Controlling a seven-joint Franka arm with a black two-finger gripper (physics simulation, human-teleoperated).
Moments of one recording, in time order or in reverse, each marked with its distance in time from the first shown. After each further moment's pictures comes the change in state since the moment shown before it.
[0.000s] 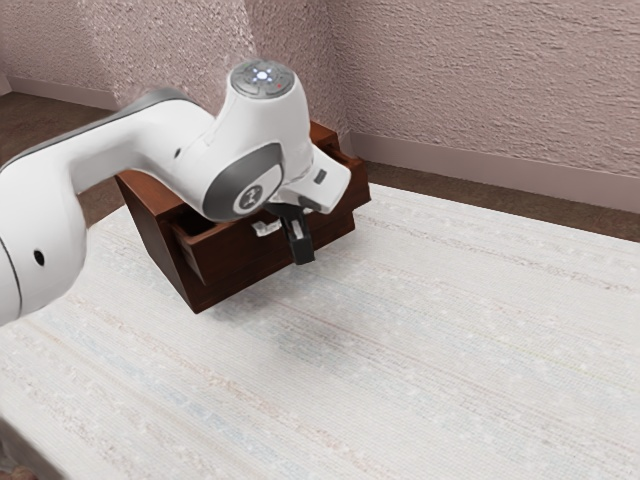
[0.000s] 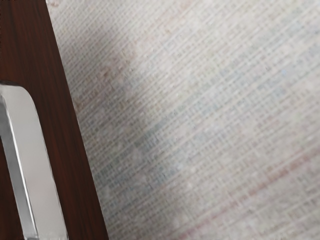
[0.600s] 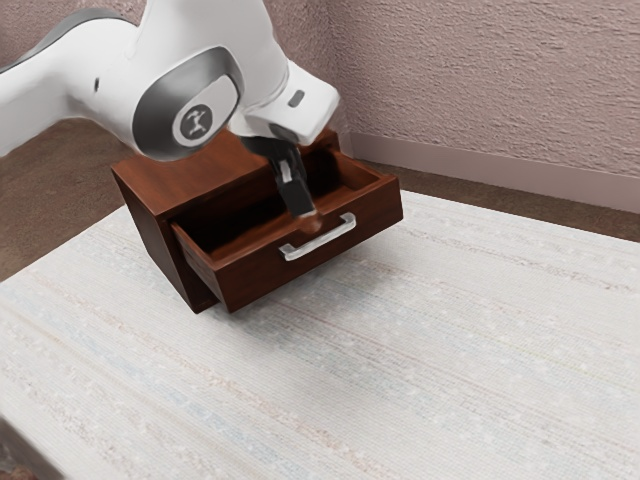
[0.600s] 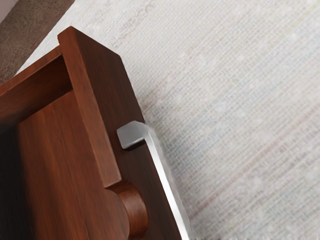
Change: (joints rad) arm -0.109 -0.199 -0.011 0.033 -0.082 -0.114 0.049
